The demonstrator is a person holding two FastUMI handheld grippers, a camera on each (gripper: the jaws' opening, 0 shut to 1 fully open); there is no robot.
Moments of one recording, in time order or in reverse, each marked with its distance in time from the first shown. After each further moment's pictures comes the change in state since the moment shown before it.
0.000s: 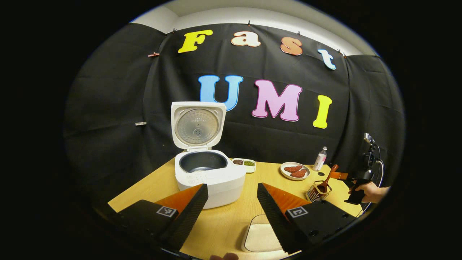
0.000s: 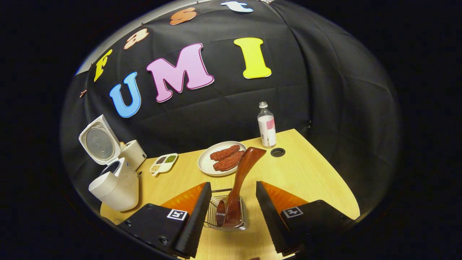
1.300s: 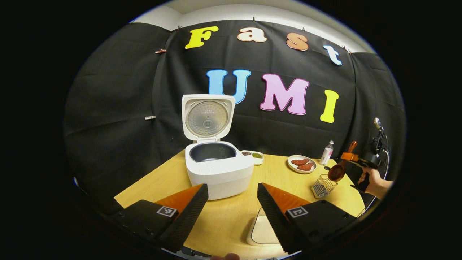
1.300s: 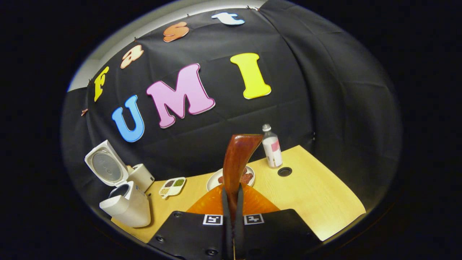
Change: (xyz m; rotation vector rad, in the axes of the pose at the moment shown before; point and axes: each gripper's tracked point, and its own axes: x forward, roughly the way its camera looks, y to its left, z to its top) left arm -0.024 0.020 -0.015 0.012 0.047 0.044; right arm -0.037 0.031 0.089 0.068 -0.229 0.047
